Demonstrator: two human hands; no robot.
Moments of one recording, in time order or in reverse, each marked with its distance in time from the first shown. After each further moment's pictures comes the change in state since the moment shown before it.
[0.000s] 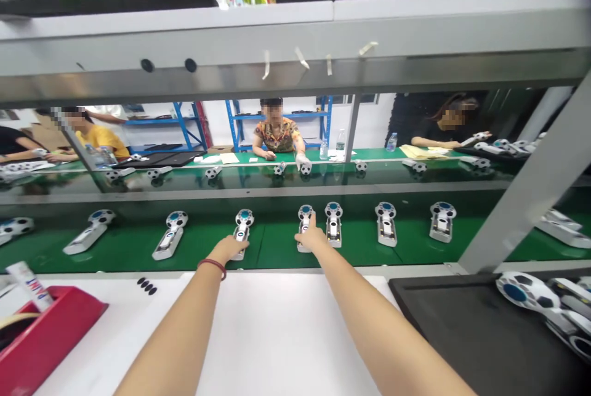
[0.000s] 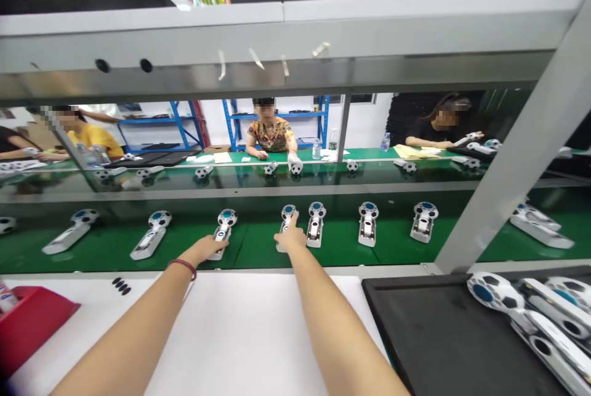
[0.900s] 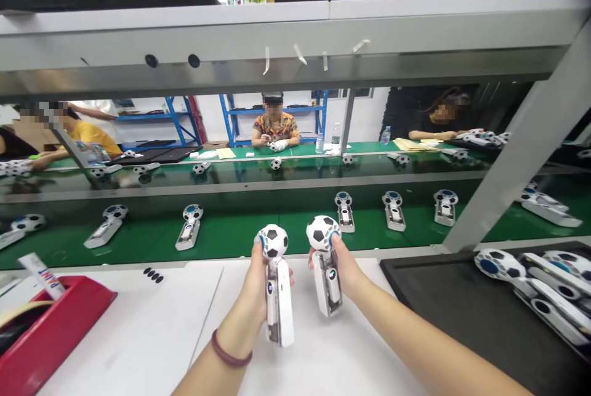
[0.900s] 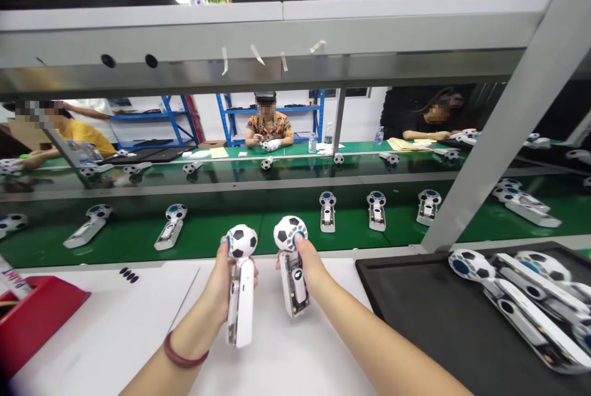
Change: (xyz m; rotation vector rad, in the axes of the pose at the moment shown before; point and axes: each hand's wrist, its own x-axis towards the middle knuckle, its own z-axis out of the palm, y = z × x) left_hand -0.174 0.029 0.055 -1.217 -0.425 -0.038; right_hand -0.142 0.040 -0.028 1.069 -0.324 -0.299
